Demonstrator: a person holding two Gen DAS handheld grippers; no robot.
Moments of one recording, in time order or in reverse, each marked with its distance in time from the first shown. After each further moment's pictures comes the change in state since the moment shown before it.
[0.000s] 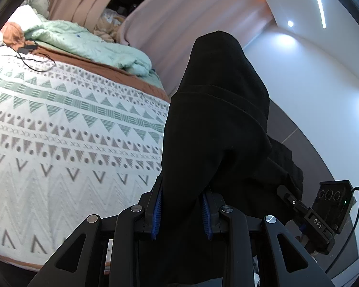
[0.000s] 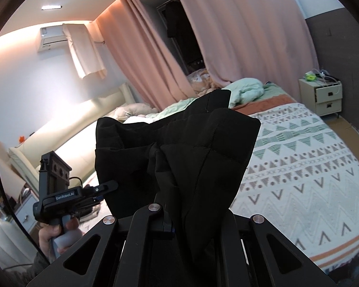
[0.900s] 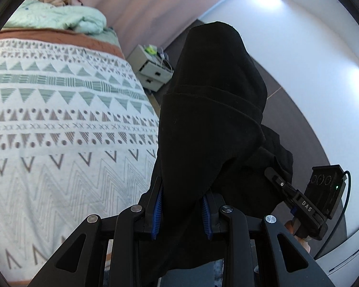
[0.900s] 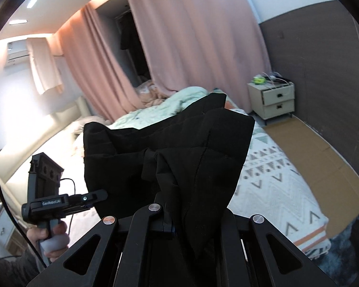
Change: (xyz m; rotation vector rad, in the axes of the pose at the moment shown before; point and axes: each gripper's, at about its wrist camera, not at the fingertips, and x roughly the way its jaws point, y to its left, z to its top) left arm 0.213 -0.113 -0.027 0.056 0.257 -0.149; right arm -0.080 -0.169 0.027 0.081 -0.019 -0.253
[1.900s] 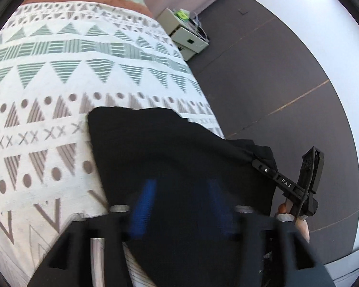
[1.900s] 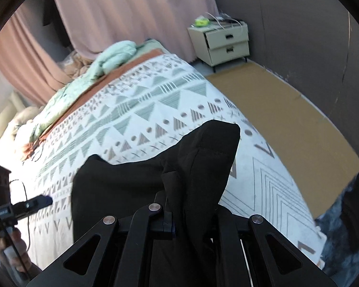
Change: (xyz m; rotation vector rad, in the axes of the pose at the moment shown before) left arm 0.178 0.138 0.064 -0.078 0.181 0.121; right arm 0.217 -0.186 -0.011 0.199 0.295 -0.256
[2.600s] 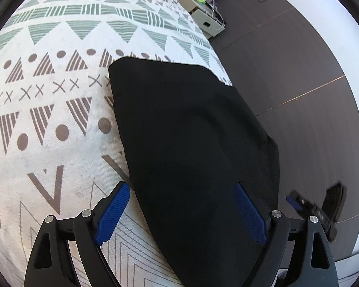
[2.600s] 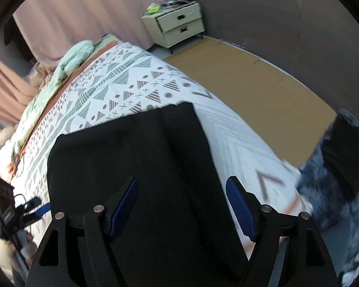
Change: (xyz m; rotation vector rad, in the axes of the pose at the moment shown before) left arm 0.034 0.029 -0.038 -0.046 0.111 0.053; right arm -0.058 -0.056 -0.078 0.200 0.044 -0.129
